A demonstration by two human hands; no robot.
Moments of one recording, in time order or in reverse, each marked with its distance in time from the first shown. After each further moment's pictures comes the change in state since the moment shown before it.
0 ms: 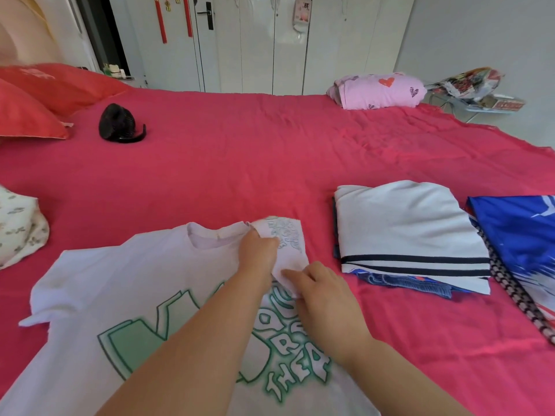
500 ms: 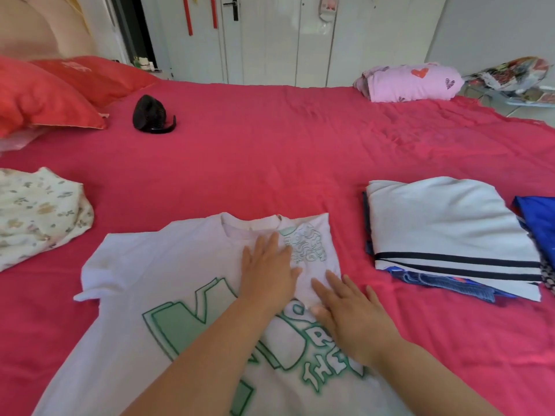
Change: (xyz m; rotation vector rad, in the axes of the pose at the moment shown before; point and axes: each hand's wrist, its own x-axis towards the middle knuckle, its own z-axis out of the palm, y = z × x) left_hand -0.006 -0.040 -0.054 1.352 -0.098 0.520; right_hand -0.008 -0.007 0.001 -0.035 -0.661 0.216
